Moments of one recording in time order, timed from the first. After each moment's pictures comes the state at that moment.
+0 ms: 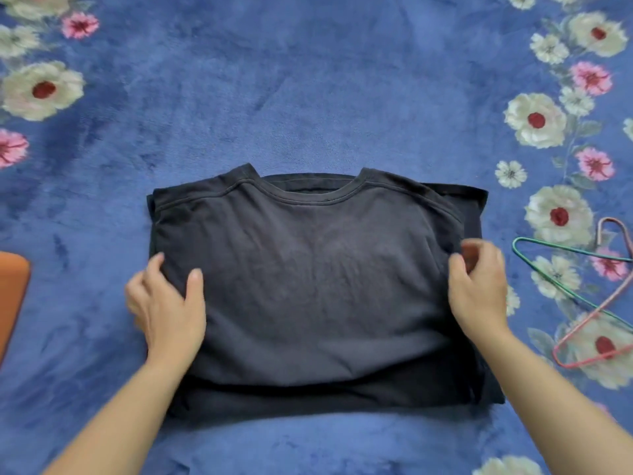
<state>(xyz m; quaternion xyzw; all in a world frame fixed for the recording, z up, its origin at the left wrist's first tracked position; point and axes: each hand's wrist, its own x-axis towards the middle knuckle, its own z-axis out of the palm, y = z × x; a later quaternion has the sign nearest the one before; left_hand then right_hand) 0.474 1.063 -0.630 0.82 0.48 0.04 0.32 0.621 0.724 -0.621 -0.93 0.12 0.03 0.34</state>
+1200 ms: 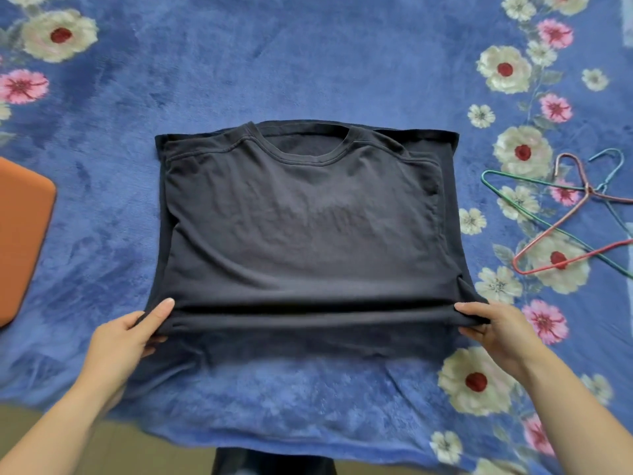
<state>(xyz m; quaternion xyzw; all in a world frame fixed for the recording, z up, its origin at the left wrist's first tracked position) 0.302 1.069 -0.594 0.66 0.52 -0.09 0.53 0.474 0.611 -0.590 -0.66 0.38 0.30 0.57</state>
